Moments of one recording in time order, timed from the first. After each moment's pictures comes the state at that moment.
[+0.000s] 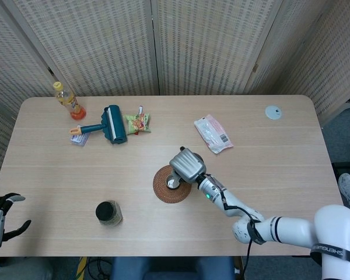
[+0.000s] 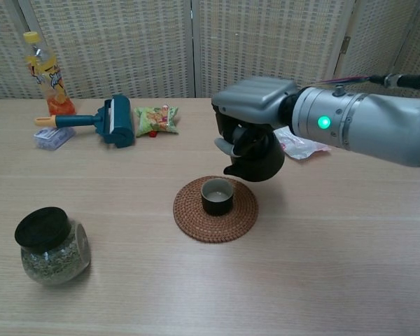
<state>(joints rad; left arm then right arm) -0.01 -1.21 -0.03 -1.48 1.51 1.57 -0.03 0.98 -1.59 0.19 -1.45 -1.09 0.80 -0.60</state>
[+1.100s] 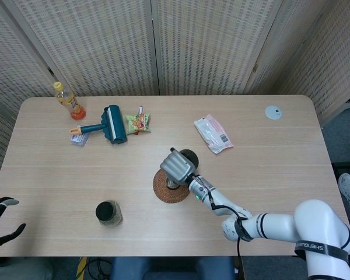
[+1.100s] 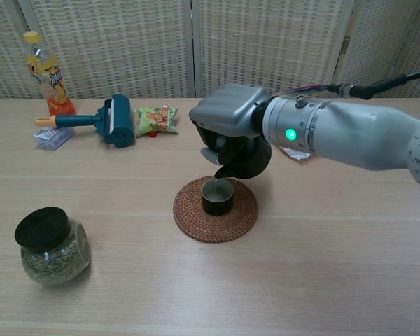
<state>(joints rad) 0.02 -1.22 -0.03 -1.44 1.50 1.59 -0.07 1.09 -1.66 0.14 -1.38 -1.02 0.81 -0.77</state>
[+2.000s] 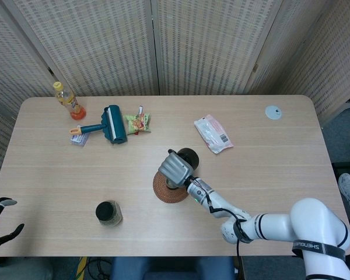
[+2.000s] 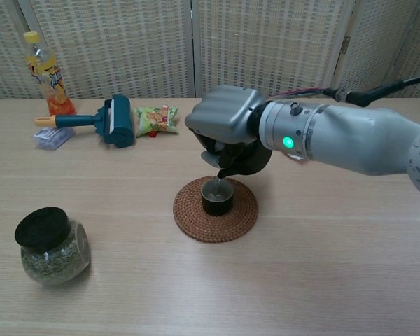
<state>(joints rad) 0.03 -1.22 -0.03 -1.44 1.50 1.60 -0.08 1.12 -1.66 0.09 -1.41 -1.00 0.85 -0.89</state>
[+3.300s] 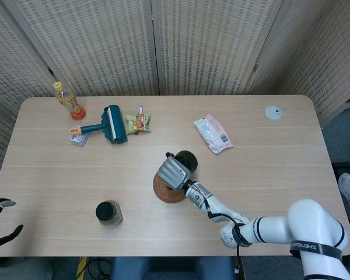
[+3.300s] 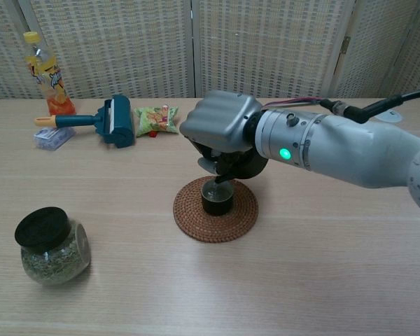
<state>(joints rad) 0.04 -1.21 -0.03 -1.44 1.51 1.61 -0.08 1.11 -1.68 0.08 -1.42 -1.00 0.89 -0.94</state>
